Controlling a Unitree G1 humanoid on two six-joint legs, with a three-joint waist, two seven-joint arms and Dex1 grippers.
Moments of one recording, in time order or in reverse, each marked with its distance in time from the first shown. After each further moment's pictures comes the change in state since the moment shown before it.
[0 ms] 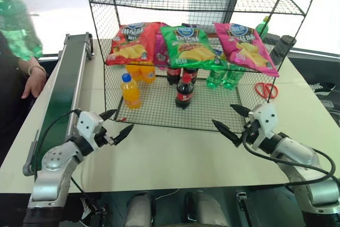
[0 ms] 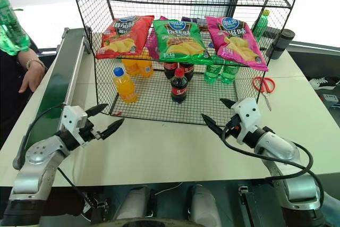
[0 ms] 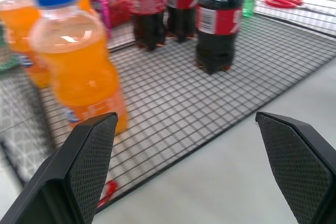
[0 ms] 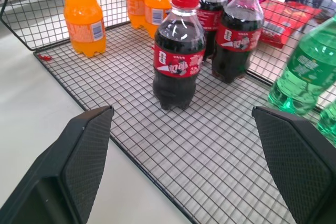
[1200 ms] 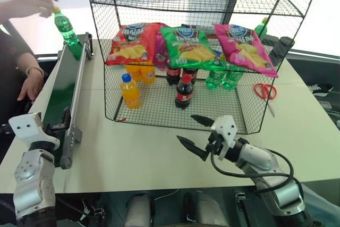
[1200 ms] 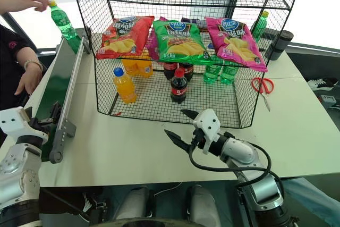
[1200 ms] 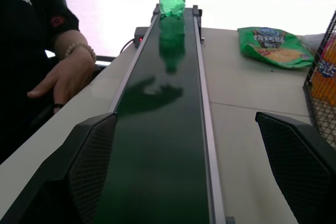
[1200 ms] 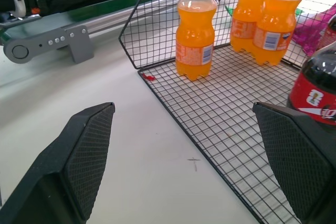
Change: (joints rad) left arm -0.042 -0.125 0.326 0.138 -0.009 0.029 0.528; right arm -0.032 0.126 0.299 -0.024 -0.067 -0.069 0.038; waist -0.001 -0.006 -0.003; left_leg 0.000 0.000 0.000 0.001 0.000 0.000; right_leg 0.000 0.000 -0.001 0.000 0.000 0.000
